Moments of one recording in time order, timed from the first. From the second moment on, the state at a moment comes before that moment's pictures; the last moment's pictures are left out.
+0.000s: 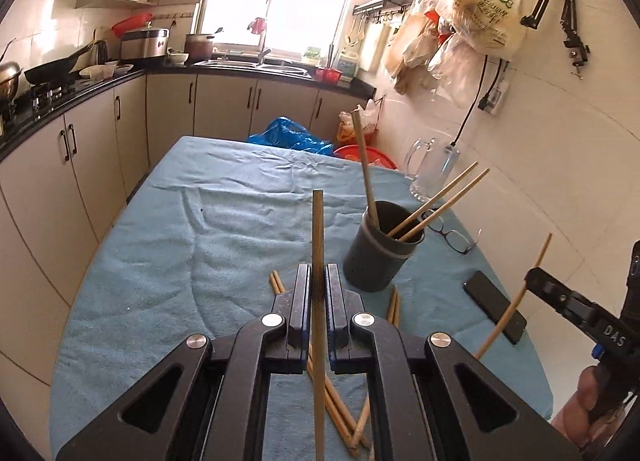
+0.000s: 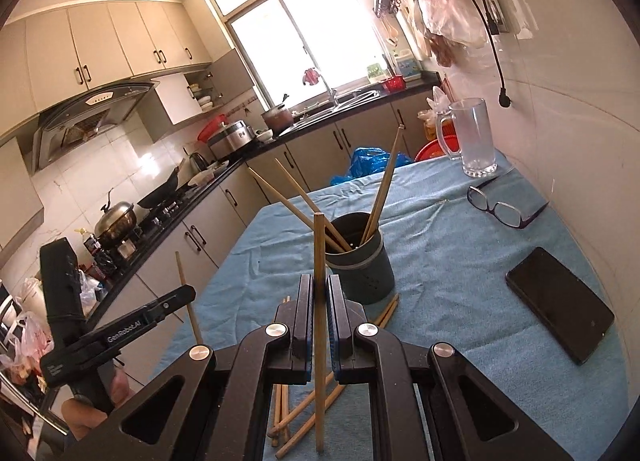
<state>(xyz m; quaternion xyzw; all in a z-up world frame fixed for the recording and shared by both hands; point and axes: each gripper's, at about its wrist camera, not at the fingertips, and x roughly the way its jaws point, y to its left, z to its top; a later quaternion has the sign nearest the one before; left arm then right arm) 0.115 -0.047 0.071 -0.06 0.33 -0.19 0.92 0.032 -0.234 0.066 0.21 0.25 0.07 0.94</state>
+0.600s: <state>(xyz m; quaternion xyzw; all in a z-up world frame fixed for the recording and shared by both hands) 0.099 -0.046 0.089 -0.07 0.30 -0.21 0.93 0.029 -0.233 0.071 0.21 0.24 0.07 0.94</state>
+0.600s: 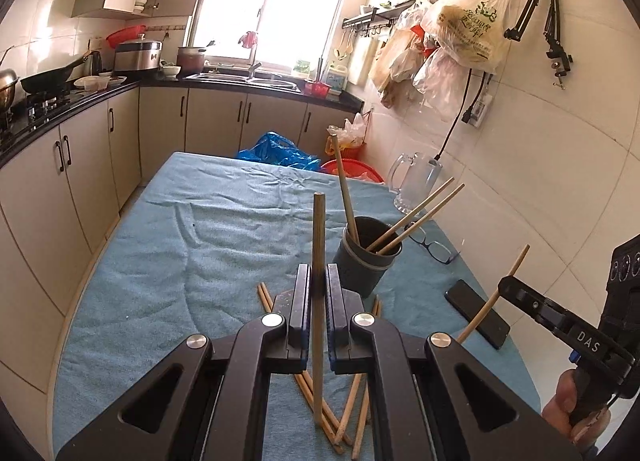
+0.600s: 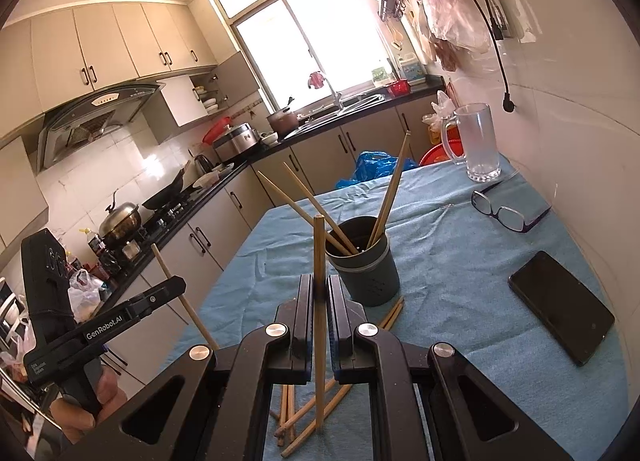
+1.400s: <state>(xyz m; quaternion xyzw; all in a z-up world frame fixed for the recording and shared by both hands) 0.093 -0.050 0.097 -0.07 0.30 -0.22 0.93 0.026 -0.234 0.075 0.21 0.24 0.08 0.95</state>
